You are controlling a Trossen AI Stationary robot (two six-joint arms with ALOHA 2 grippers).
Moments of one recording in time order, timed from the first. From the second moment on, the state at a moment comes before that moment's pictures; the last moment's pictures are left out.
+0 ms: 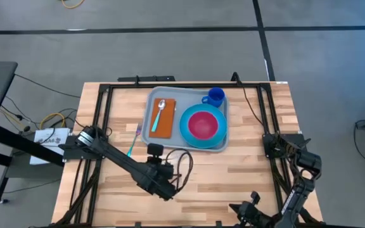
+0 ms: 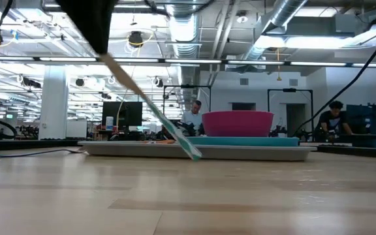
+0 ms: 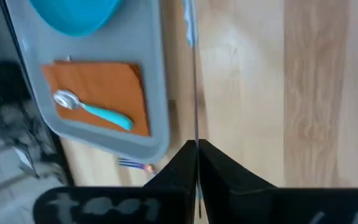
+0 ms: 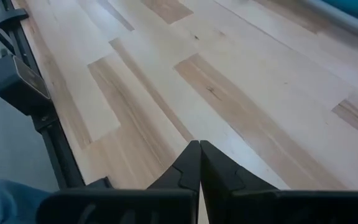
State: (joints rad) left arm -0.53 2.01 1.79 -1.56 -0.49 -0.44; right arm 1.18 2.11 1.51 -1.12 0.87 1.87
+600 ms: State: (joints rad) left arm -0.42 1.87 1.93 -1.57 -0.61 -0.11; right arm 1.06 2.11 1.51 -1.31 0.86 1.83
